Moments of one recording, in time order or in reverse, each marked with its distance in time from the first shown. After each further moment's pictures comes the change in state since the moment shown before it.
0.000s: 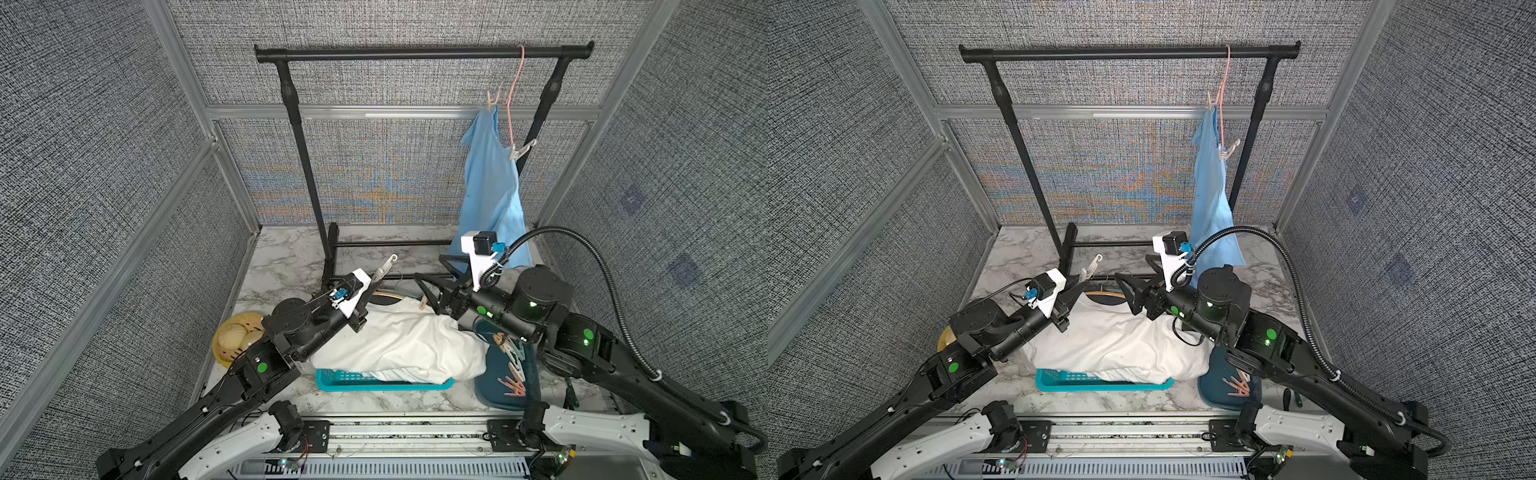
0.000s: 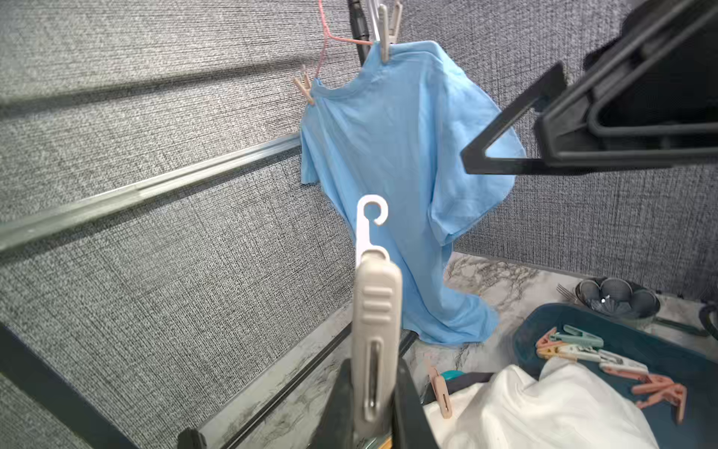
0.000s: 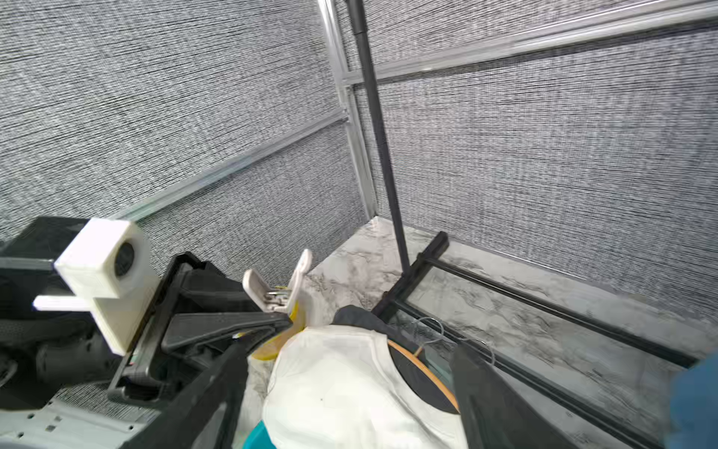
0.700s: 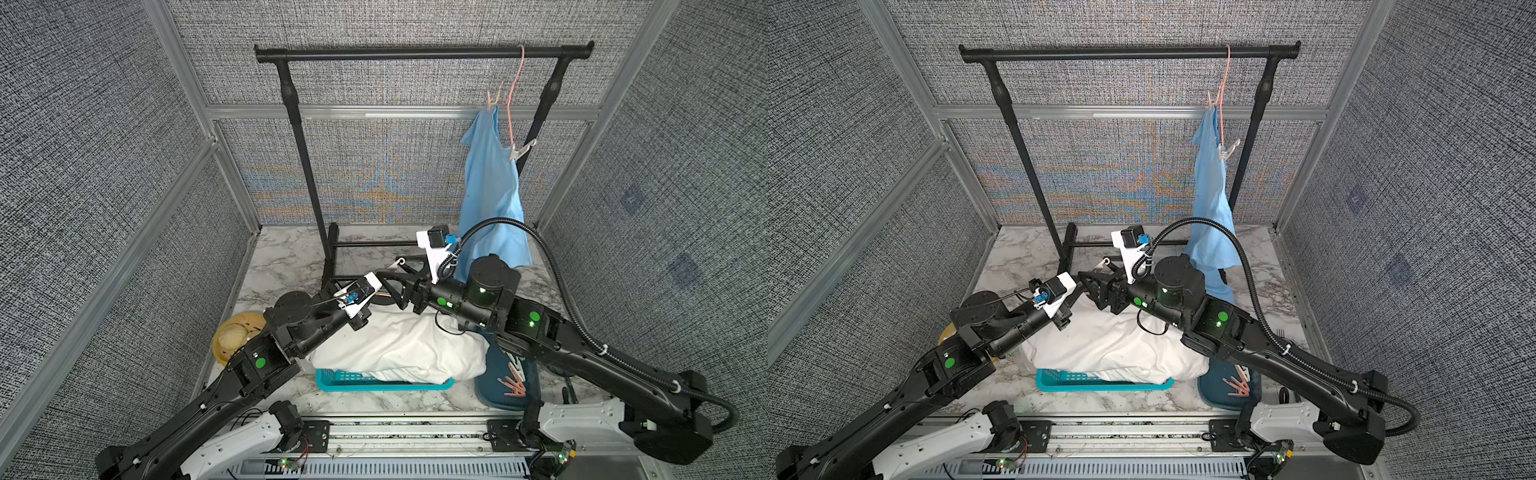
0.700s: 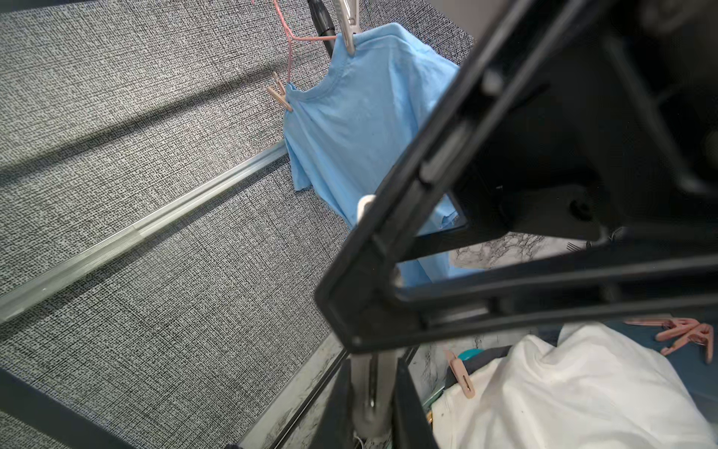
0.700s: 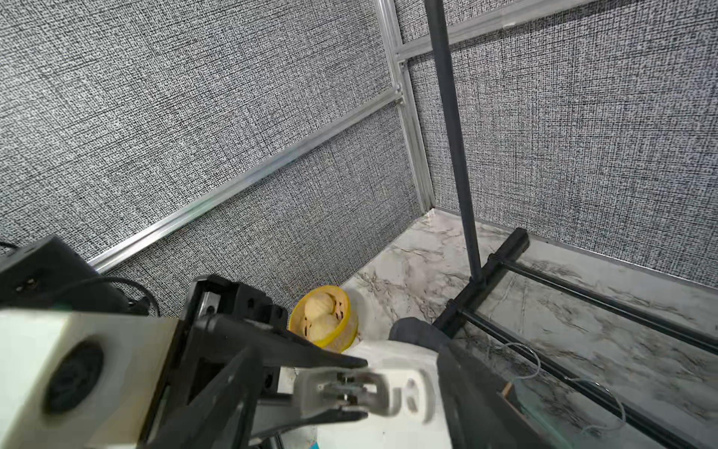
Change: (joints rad) left arm 0.000 0.036 0.054 -0.060 0.027 0.119; right arm 0.027 0.190 0.051 0.157 -0.075 0.105
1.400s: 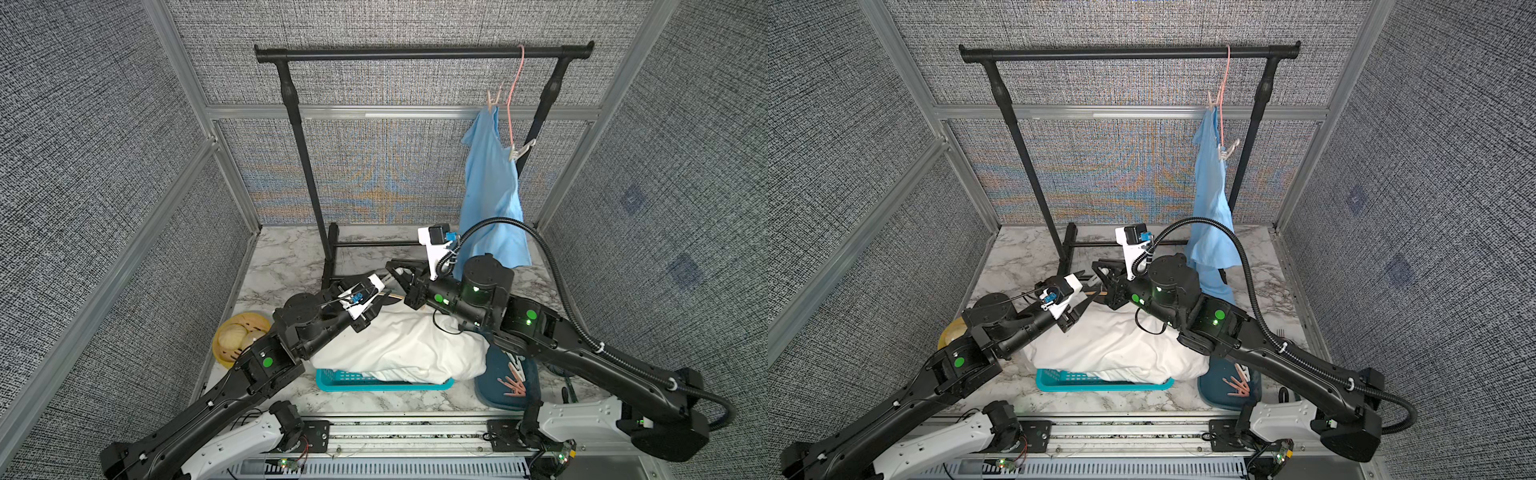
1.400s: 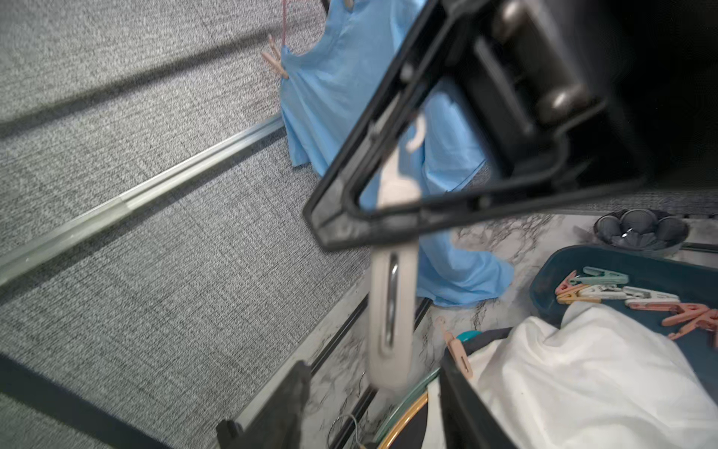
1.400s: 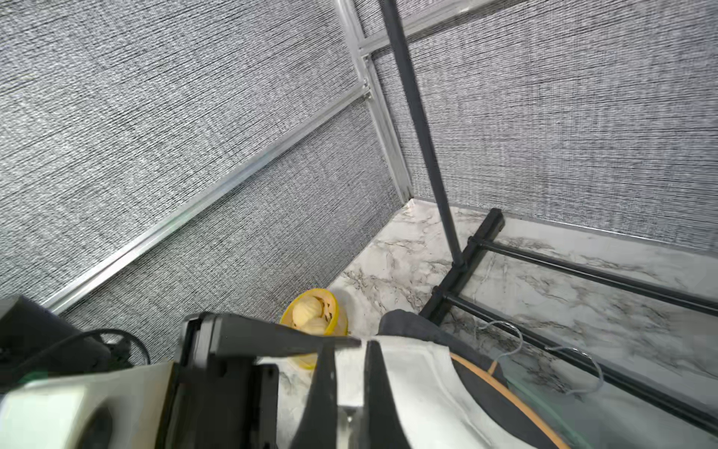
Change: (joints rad) left arm 0.000 -0.001 -0.069 -0.008 -0.079 -0.027; right arm -0.010 -0.002 0.014 -0.077 0.136 0.051
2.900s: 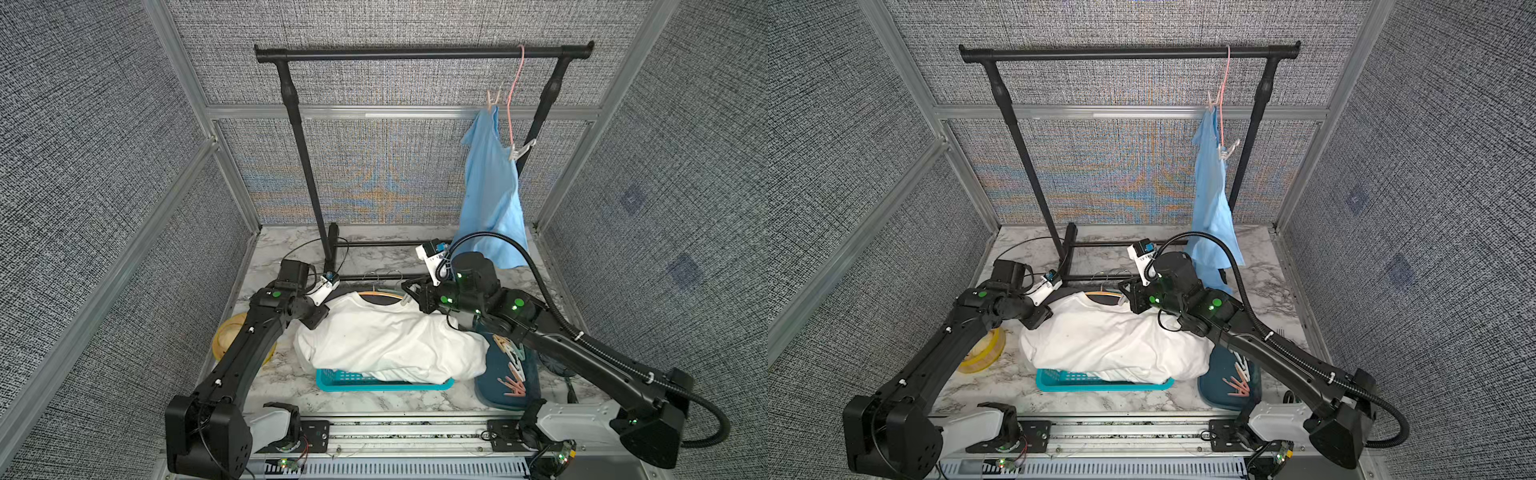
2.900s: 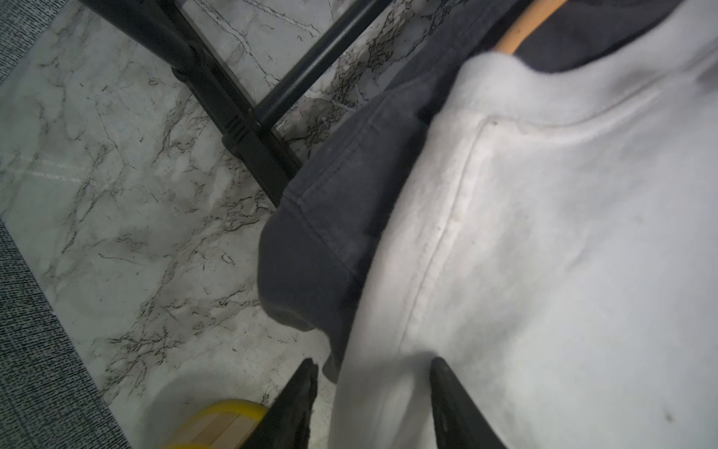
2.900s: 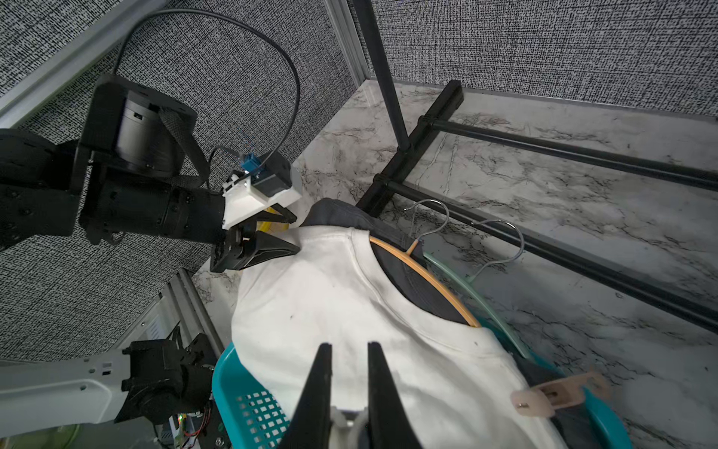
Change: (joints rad) left arm 0.697 0.416 0.084 -0.658 0.227 0.151; right arm -0.219 0.042 -0.150 -0.146 -0.335 -0.052
